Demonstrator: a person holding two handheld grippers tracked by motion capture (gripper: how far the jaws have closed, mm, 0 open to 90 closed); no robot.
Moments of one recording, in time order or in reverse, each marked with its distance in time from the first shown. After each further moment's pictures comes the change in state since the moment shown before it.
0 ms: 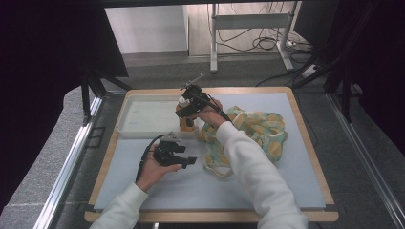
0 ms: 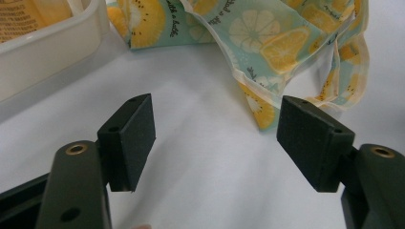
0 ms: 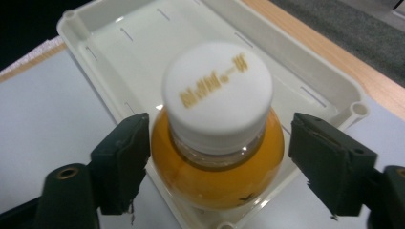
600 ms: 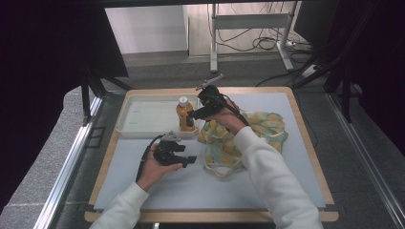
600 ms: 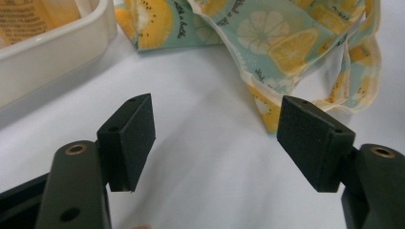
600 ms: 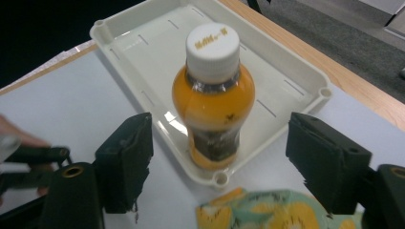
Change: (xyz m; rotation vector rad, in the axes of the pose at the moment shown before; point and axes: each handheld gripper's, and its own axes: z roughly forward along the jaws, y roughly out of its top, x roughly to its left) left arm 0.002 -0.001 0.003 -0.011 0.019 -0.008; right arm -0.006 -0.027 -0.063 -0.068 0.024 -0.011
